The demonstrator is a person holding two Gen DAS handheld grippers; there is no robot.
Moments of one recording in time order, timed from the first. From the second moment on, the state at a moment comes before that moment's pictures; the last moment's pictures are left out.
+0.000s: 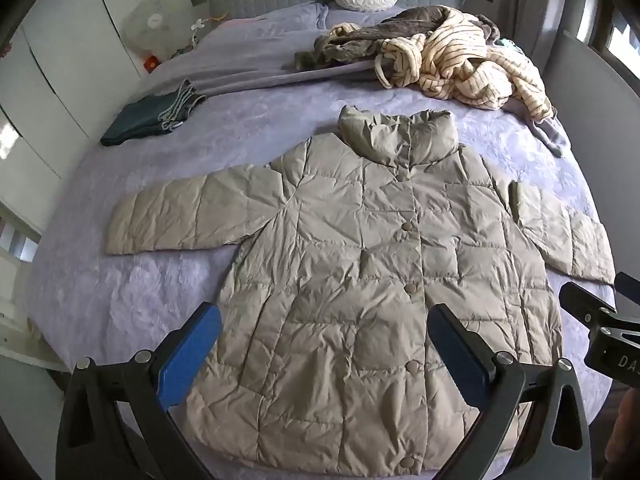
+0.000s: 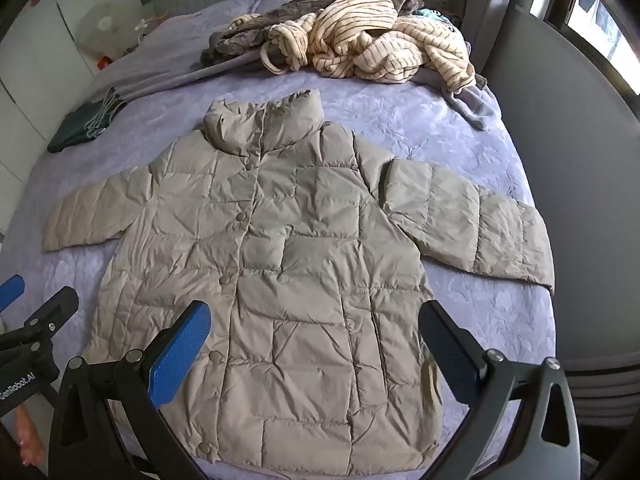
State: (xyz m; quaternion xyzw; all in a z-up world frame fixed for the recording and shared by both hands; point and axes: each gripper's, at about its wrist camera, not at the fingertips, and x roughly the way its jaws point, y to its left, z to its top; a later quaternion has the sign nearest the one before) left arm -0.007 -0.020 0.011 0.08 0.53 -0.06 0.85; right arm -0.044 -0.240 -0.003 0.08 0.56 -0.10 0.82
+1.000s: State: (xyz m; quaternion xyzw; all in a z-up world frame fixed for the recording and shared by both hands) left arm -0.009 -0.025 0.013 0.08 0.52 -0.06 0.85; right arm -0.048 -0.240 0.003 0.08 0.56 -0.10 0.82
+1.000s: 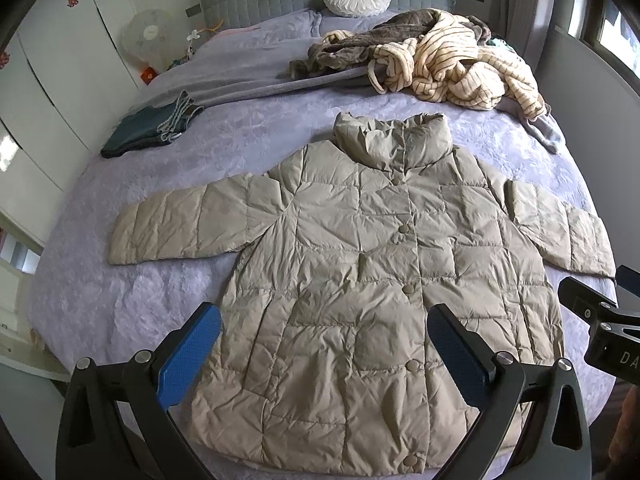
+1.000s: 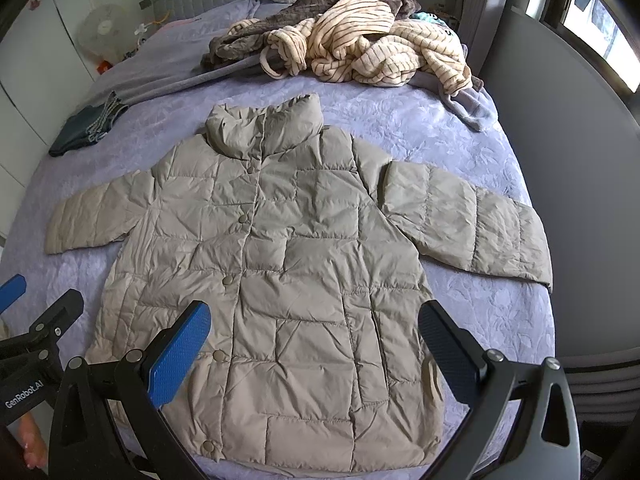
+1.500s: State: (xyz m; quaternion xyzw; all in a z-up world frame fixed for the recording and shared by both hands) left arm -0.011 -0.026 0.012 0.09 0.52 -0.05 0.85; right arm -0.048 -0.240 0.005 0.09 0.56 -0.10 0.82
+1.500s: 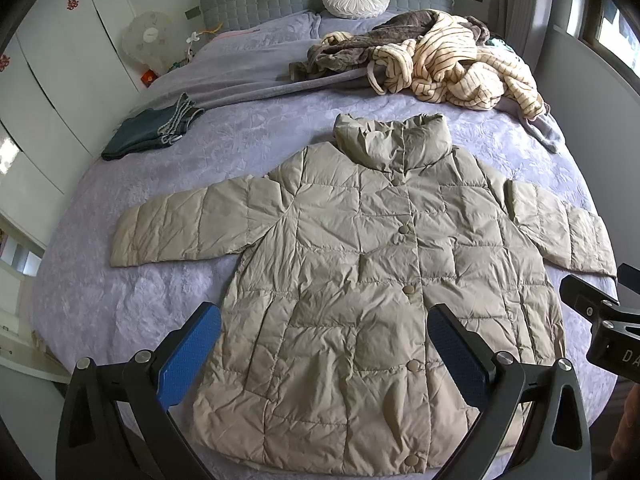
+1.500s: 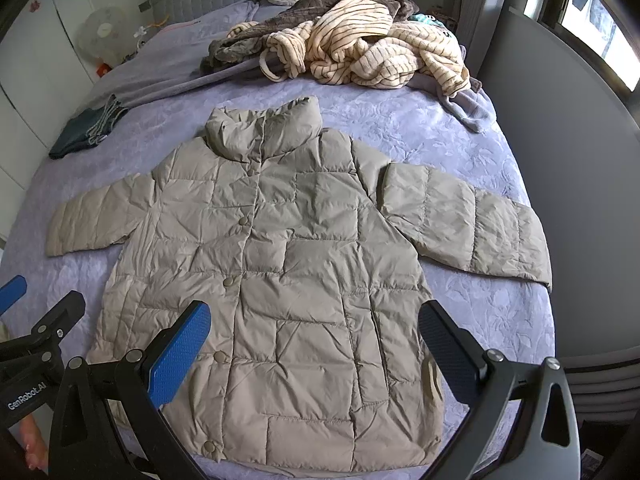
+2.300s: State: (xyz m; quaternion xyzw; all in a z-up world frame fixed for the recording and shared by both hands) left arm -0.014 -0.027 0.010 0.09 0.52 -0.05 0.85; right arm -0.048 -0.239 0.005 0.09 0.56 -0.10 0.82
